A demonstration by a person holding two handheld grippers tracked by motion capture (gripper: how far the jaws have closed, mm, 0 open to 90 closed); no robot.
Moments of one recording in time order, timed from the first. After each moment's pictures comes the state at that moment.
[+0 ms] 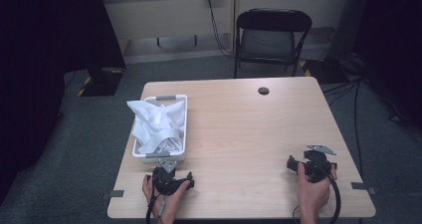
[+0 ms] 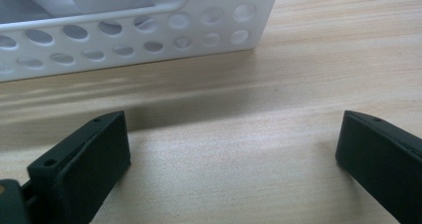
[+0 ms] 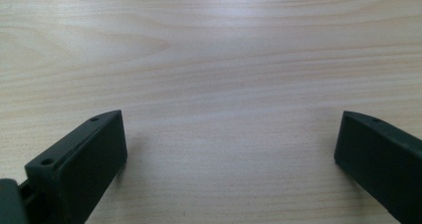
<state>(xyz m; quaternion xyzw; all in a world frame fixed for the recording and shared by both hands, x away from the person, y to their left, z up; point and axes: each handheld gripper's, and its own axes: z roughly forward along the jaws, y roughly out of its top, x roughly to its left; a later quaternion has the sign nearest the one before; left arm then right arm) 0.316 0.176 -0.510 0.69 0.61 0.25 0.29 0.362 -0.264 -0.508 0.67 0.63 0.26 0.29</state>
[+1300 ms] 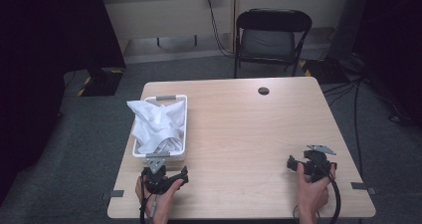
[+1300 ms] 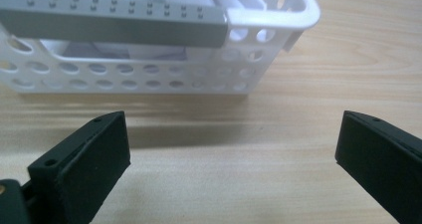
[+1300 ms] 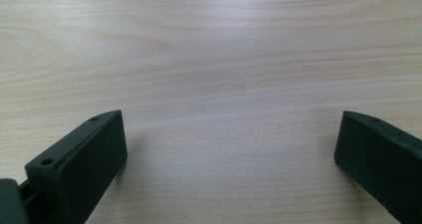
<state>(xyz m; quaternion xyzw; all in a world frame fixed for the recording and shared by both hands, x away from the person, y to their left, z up) 0.307 0.192 -0.482 0.63 0.64 0.24 0.37 0.362 -0.264 -0.508 0.67 0.63 0.26 0.29</state>
